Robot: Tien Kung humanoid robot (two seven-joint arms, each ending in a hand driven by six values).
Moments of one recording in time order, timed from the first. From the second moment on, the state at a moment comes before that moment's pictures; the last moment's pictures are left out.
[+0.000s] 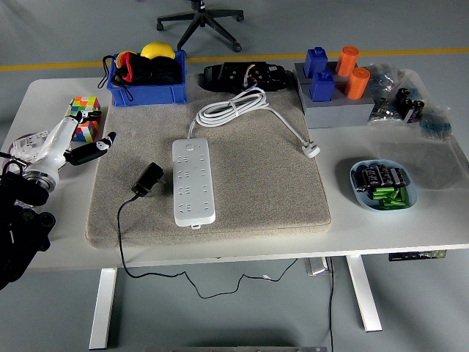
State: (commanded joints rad) left arm -0.36 0.27 -1.27 -1.05 1.76 0.19 0.01; right arm 0.05 -0.21 1.16 0.19 -0.83 -0.02 -0.14
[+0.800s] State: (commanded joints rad) left arm -0.33 0.26 -1.27 -1.05 1.76 0.17 0.02; right arm 0.04 -0.21 1.17 0.19 -0.83 -0.02 -0.14
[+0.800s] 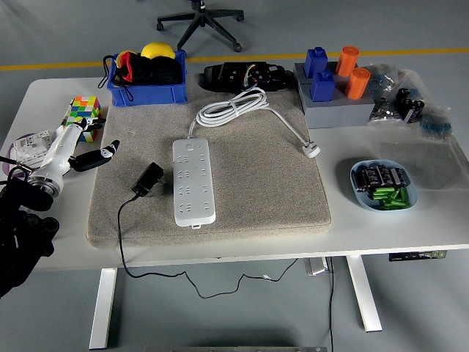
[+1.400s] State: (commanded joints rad) left arm -0.32 0.25 -1.30 -1.07 1.76 0.16 0.02; right arm 0.03 -0.21 1.19 0.20 -0.84 -0.02 -0.14
